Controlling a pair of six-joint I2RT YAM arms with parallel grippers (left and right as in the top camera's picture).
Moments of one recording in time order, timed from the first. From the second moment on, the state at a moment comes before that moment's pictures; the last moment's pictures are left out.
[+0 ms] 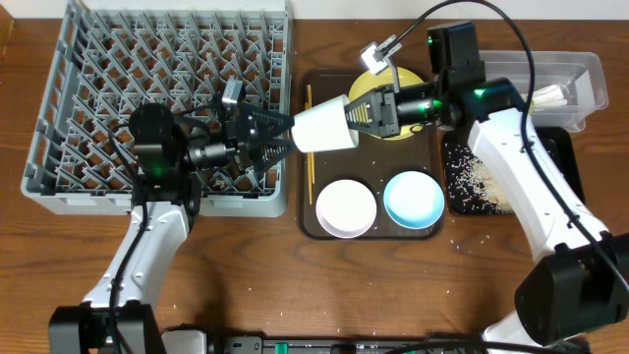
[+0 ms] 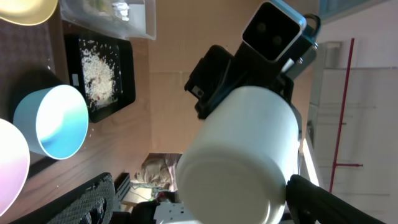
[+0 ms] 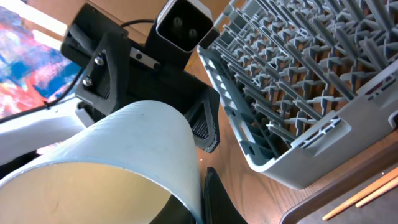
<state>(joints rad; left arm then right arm) 0.01 1.42 0.76 0.61 1.37 -1.51 0.30 1.75 1.53 -0.63 -1.20 0.14</state>
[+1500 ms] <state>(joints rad) 0.01 1.43 0.76 0.64 1.38 -1.58 0.41 1.92 1.52 -0.36 -1.23 0.33</state>
